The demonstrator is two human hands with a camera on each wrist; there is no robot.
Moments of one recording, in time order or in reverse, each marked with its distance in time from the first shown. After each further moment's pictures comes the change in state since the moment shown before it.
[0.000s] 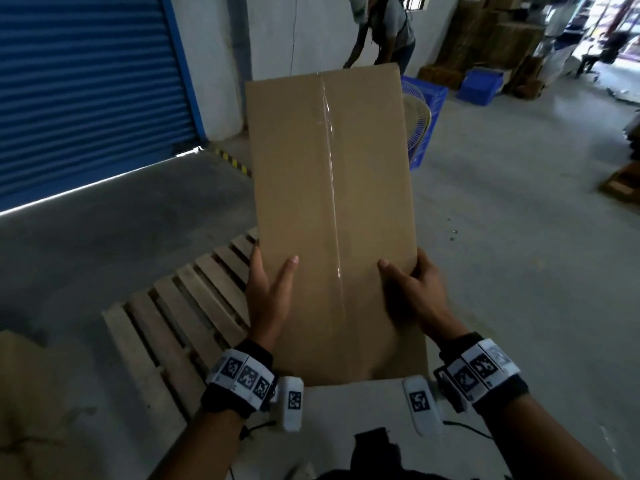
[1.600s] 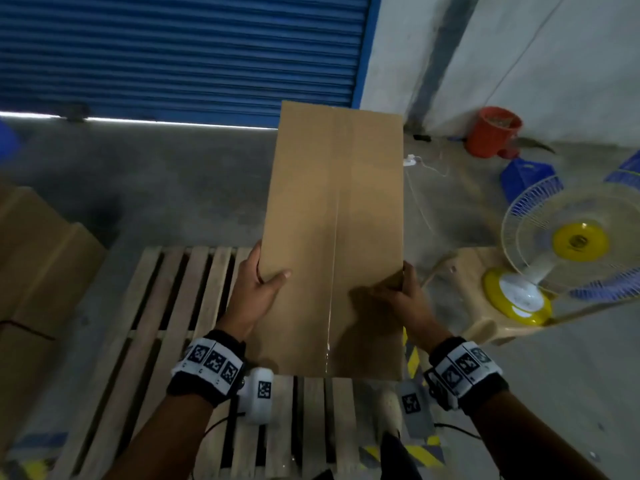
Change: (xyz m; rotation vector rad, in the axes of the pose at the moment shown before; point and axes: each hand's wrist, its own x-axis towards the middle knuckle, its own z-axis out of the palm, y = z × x) left_hand 0.431 -0.103 0.278 0.098 0.361 -0.184; right_hand 0.695 0.027 0.094 0.004 -0.813 0.029
